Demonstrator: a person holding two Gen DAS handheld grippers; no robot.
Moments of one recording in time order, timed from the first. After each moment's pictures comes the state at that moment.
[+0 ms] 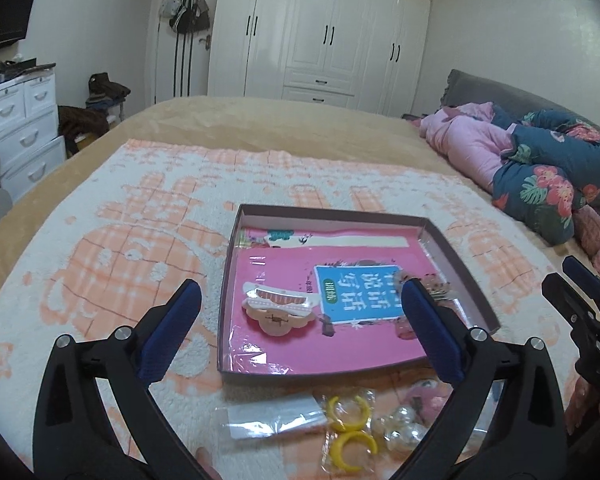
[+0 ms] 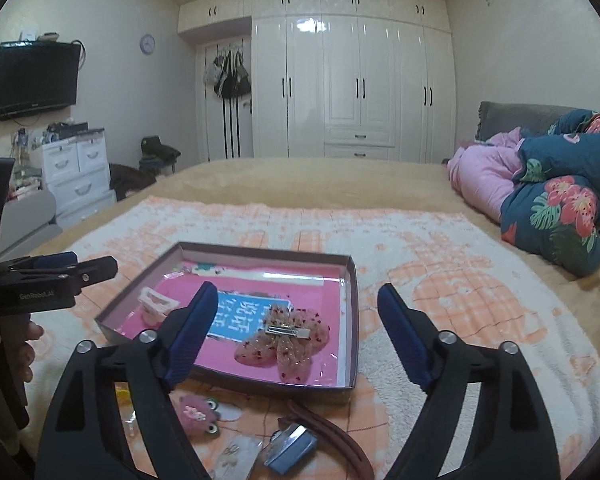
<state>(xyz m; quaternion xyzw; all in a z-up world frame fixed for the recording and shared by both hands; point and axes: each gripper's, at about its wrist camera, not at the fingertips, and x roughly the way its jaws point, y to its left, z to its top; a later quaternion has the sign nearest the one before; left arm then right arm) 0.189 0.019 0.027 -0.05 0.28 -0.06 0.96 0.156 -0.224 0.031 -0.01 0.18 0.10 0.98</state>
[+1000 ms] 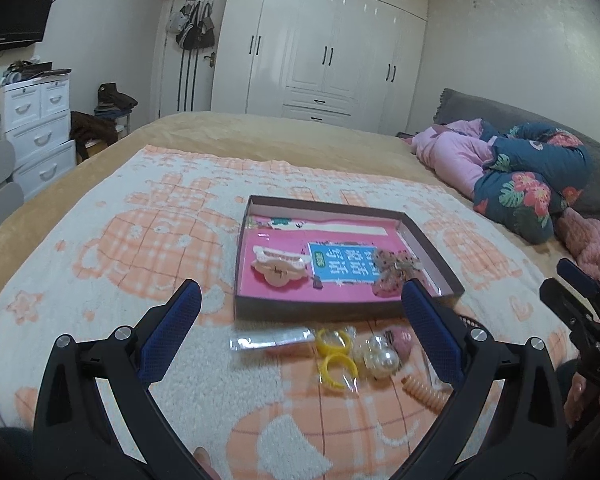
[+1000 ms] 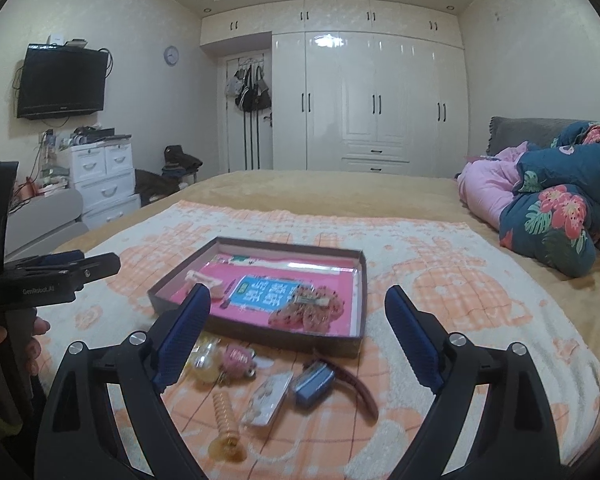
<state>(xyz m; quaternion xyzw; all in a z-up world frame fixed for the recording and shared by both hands) 0.095 0.025 0.026 -0.06 0.25 -0.06 0.96 0.070 -0.225 0.030 -0.02 0.17 0.13 0.98</state>
